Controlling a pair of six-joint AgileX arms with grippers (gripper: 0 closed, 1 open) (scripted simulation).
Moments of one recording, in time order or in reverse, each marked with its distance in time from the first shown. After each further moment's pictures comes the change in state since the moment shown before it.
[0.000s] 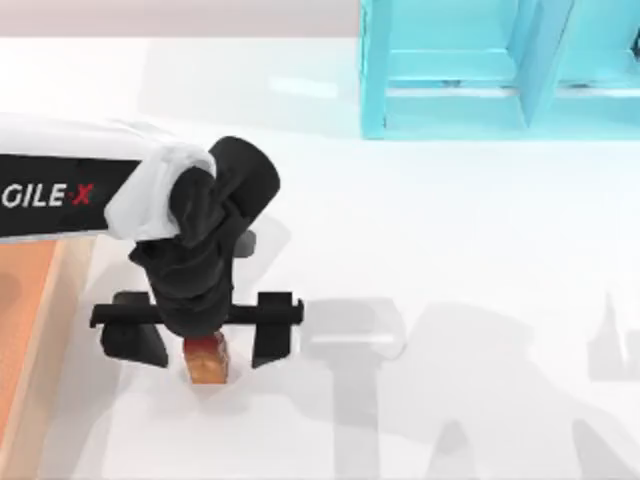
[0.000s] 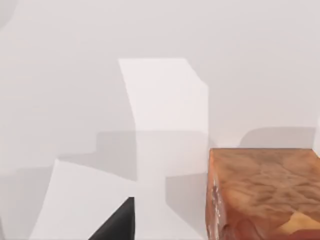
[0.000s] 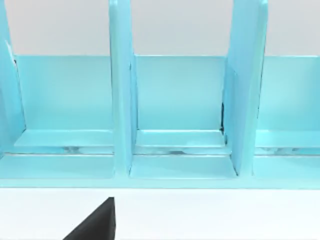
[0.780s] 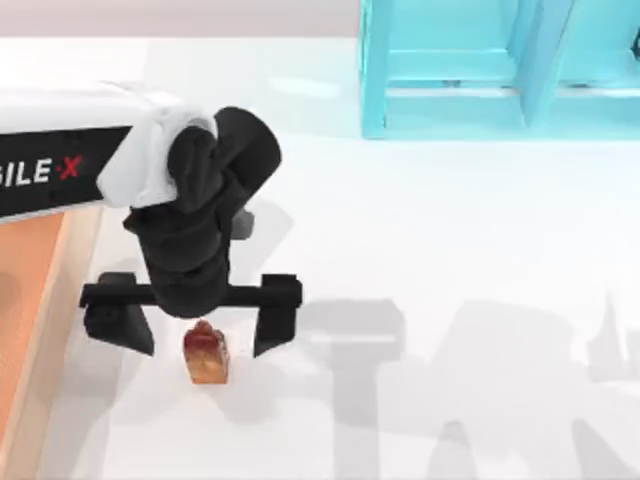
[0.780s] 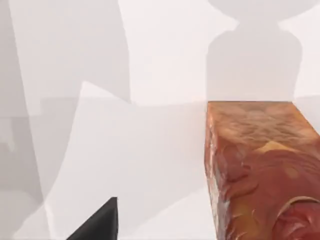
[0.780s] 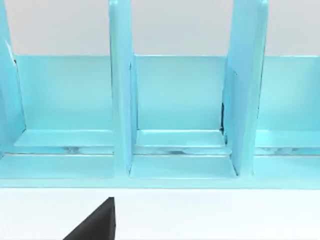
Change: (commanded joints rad) left arm 0.000 -0.033 0.096 -0.164 0.003 0.000; right arm 0.000 0.000 0.000 0.000 0.000 0.000
